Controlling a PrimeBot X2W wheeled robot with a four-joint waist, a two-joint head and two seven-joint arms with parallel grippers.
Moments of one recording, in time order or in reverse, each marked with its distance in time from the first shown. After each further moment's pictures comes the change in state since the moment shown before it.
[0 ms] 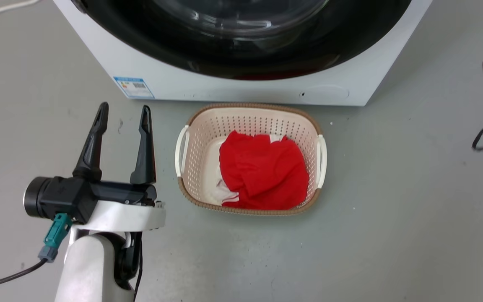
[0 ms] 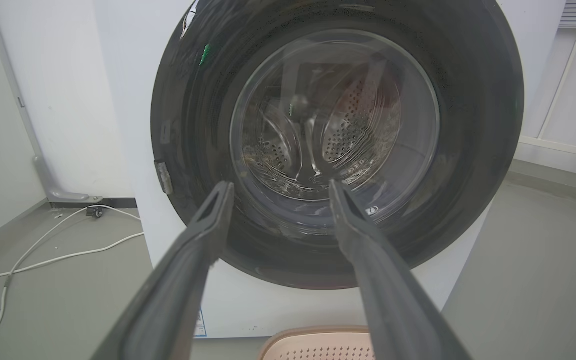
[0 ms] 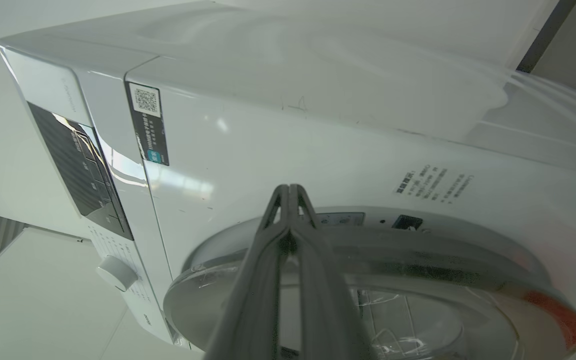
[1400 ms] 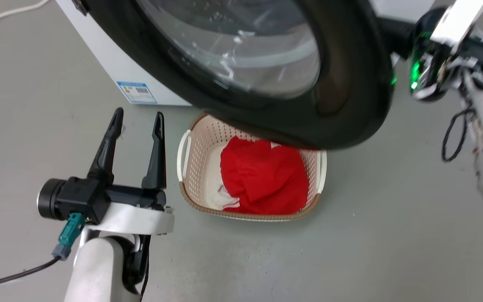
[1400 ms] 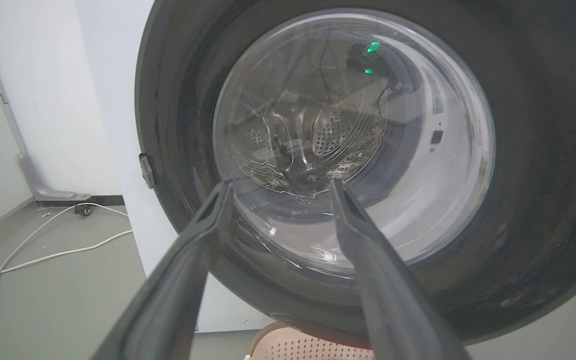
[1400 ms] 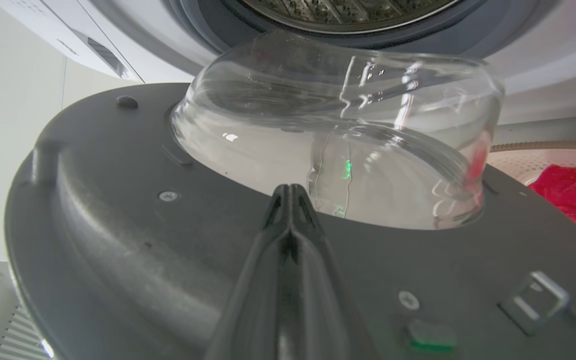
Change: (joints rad) left arm -0.014 0.000 -0.028 0.038 0.002 -0.009 0.000; right arm -0.107 0.052 0.215 0.127 -0.054 0.000 0.761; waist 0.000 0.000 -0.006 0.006
